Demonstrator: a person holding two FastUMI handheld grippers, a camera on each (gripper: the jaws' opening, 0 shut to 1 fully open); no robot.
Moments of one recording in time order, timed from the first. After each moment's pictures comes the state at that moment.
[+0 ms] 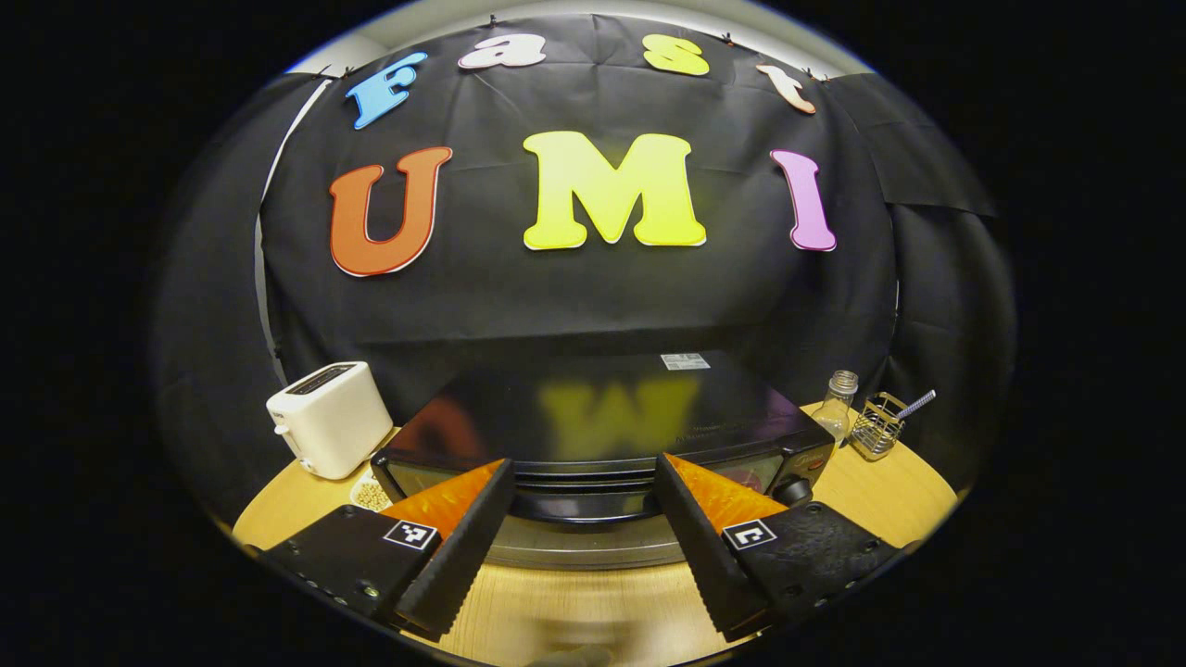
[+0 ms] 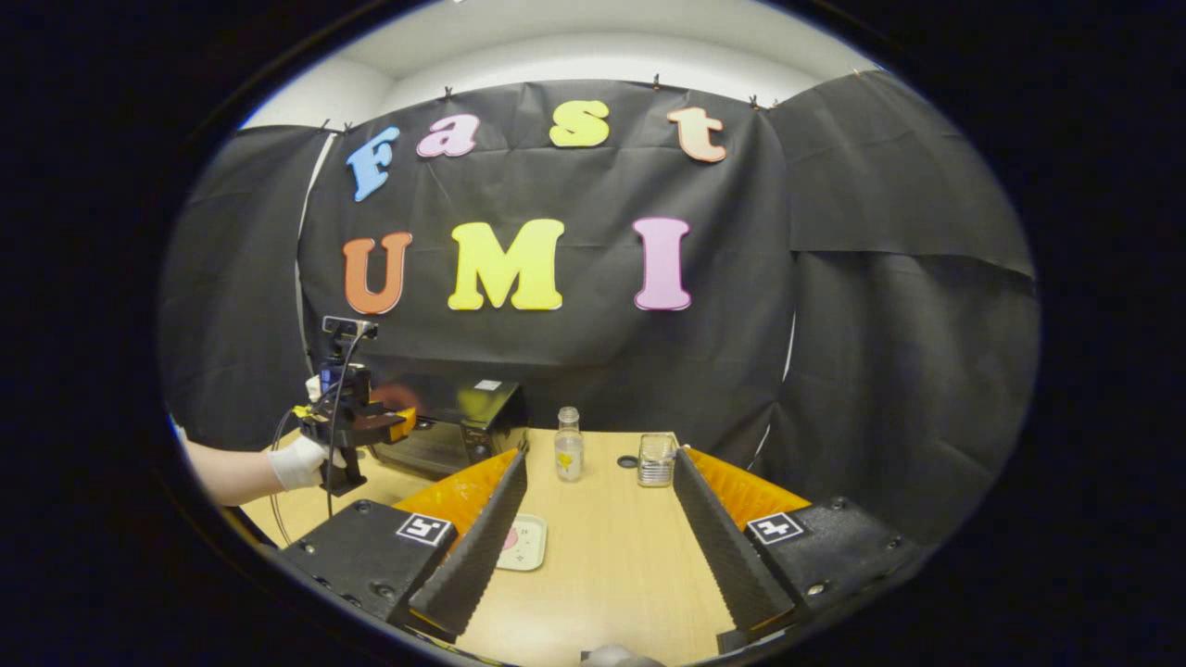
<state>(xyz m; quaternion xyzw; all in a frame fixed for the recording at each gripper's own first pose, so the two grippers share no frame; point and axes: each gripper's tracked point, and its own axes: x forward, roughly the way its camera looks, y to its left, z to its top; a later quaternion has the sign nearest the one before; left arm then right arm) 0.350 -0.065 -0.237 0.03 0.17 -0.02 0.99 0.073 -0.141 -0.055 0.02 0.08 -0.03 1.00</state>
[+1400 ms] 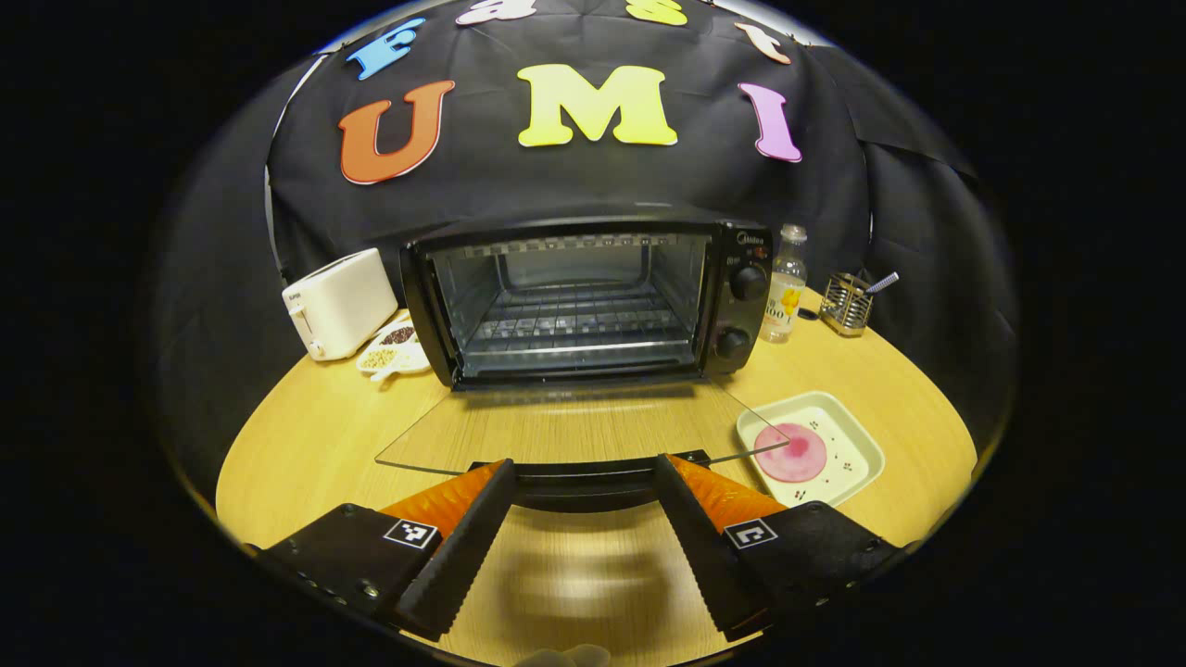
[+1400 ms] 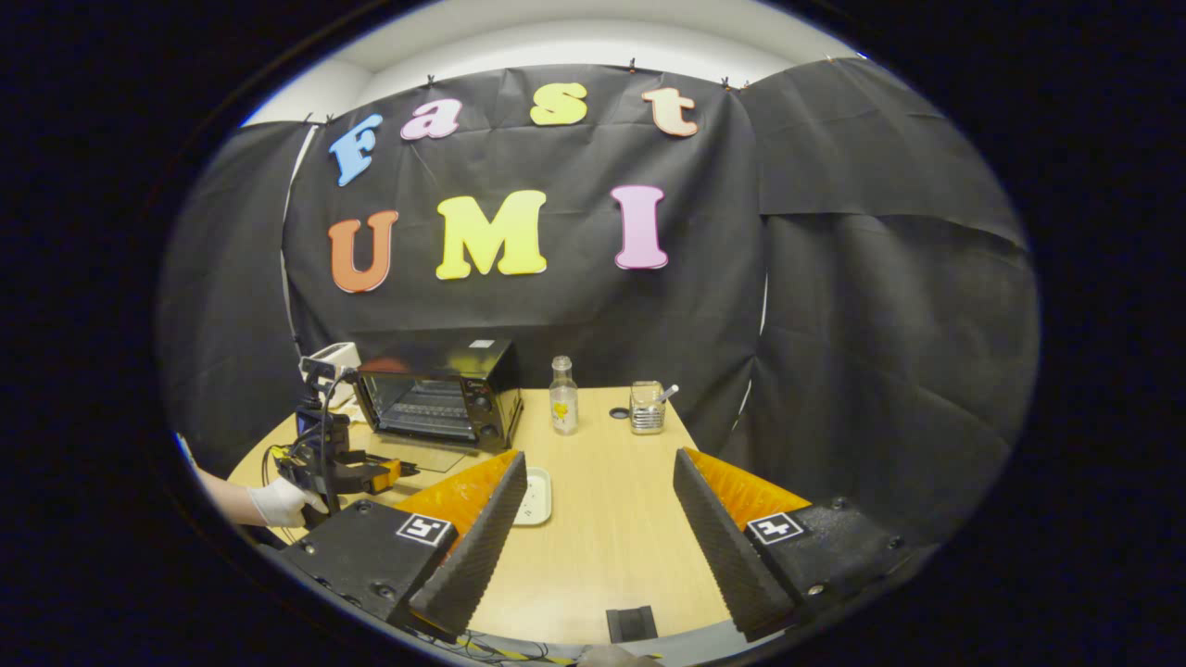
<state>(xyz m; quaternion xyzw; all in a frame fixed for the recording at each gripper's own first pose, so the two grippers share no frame) 0.194 -0.067 -0.364 0.03 0.30 -0.04 0.95 0.018 -0.119 -0.125 0.04 0.13 -0.07 0.99</state>
